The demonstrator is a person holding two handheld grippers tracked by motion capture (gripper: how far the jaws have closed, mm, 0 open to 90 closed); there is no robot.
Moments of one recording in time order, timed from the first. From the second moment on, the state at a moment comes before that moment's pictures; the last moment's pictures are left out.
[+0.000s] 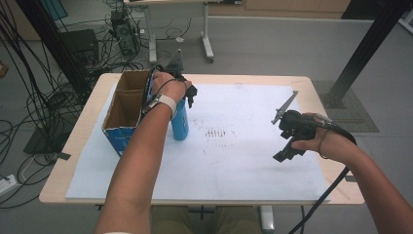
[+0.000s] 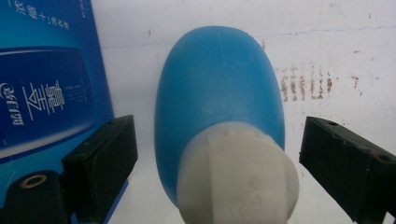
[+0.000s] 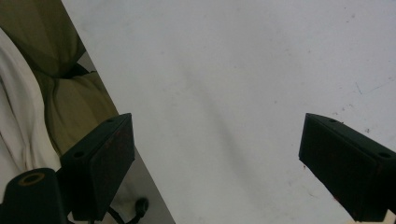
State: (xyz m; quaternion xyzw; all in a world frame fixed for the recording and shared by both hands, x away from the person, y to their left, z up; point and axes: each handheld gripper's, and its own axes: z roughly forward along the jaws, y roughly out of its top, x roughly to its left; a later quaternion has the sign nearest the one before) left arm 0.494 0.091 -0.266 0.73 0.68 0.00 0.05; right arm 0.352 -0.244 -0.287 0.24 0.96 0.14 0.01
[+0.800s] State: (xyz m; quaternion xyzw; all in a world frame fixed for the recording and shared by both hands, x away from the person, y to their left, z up) left arm 0.497 0.085 -0.277 0.74 0.67 0.01 0.03; right arm 0.351 -0.251 -0.293 0.25 0.96 0.14 0.00
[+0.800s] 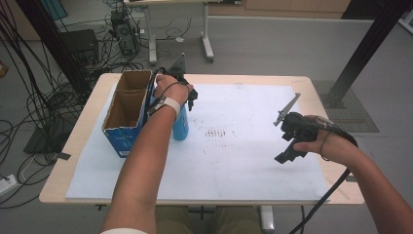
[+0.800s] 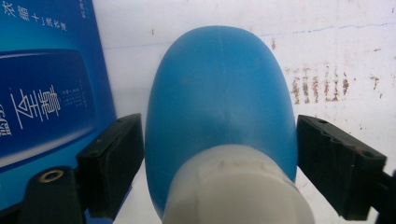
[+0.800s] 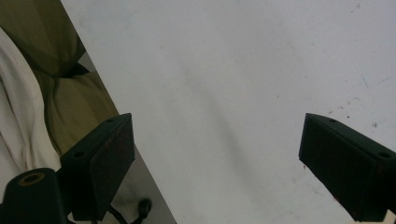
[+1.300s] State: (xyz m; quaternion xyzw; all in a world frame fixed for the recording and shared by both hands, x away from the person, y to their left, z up) left arm 0.498 0.087 -0.282 0.74 0.68 0.01 0.02; right arm 0.352 -0.251 -0.294 0.25 0.96 0.14 0.00
